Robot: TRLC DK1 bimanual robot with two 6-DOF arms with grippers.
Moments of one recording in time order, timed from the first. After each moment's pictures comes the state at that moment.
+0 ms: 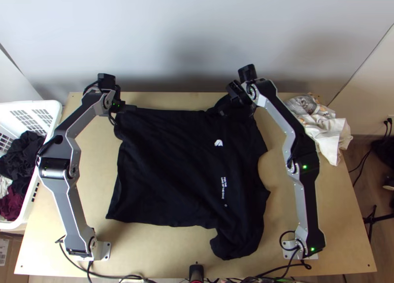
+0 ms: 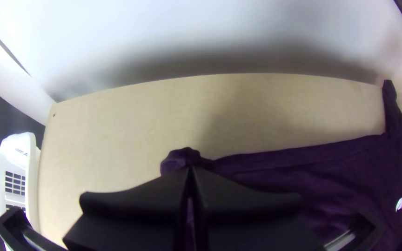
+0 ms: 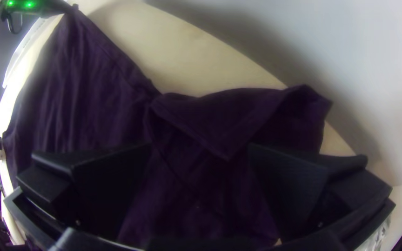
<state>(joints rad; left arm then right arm) -0.03 2.13 1.77 -0.52 -0.13 0.05 0.33 2.38 2.24 -0.85 -0.23 -0.32</state>
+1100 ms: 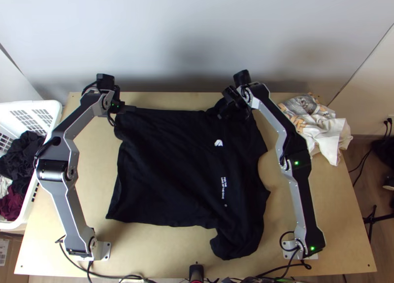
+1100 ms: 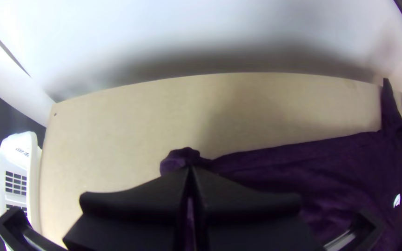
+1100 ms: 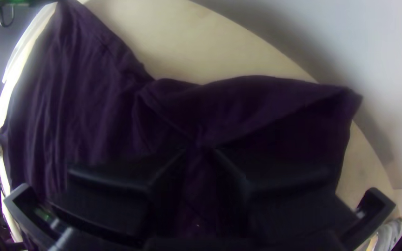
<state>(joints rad) -0.03 2.10 1.74 -0.53 -0.12 0.05 0.34 2.48 2.31 -0.87 -0.26 -0.33</state>
